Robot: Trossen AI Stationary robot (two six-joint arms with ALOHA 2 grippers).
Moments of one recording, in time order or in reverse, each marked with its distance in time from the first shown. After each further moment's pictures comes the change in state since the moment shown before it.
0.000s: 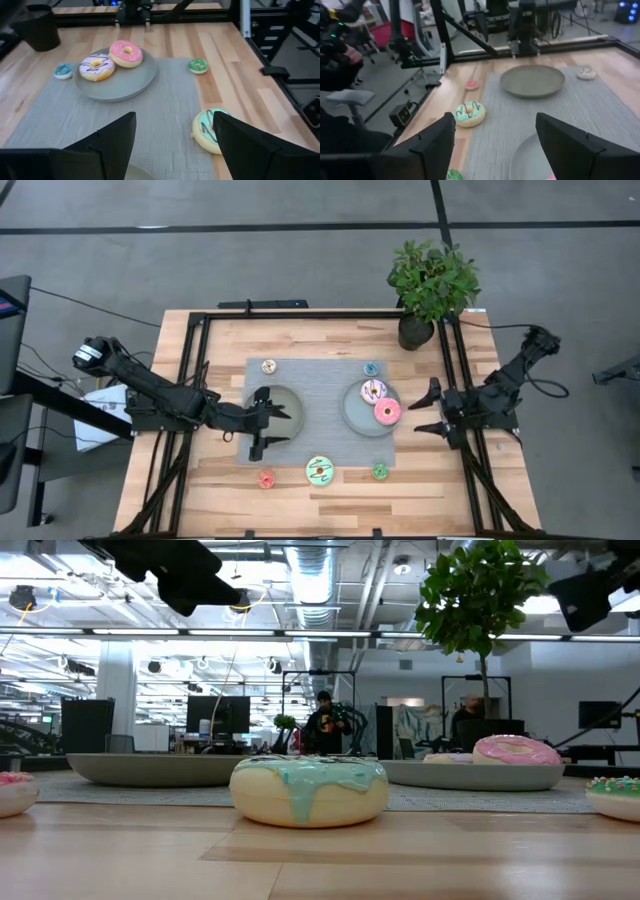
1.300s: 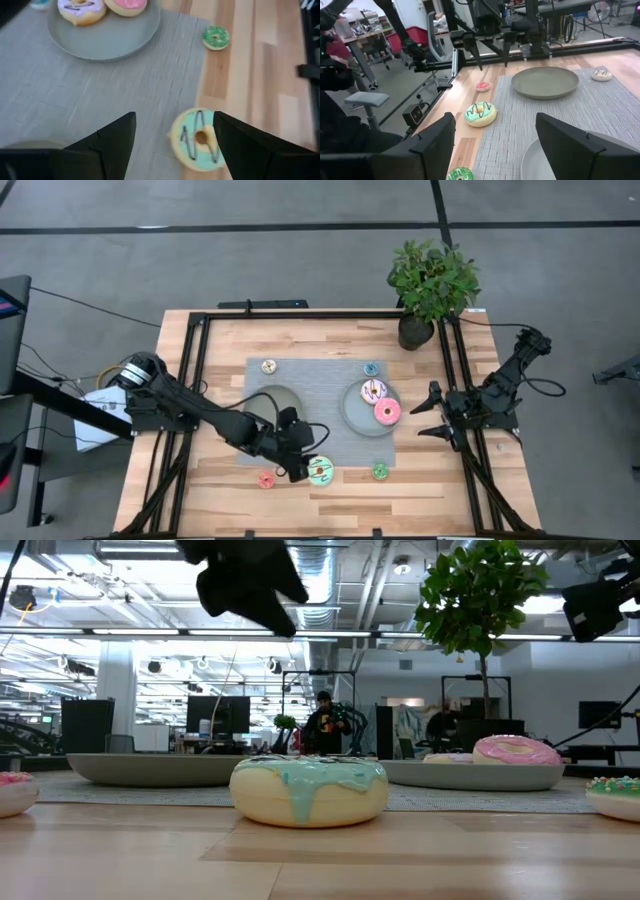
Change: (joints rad) left arm -0.044 0.527 0.584 -0.486 -0.071 -0.416; right arm 0.044 -0.099 -0.078 0.031 -0.004 -0.003
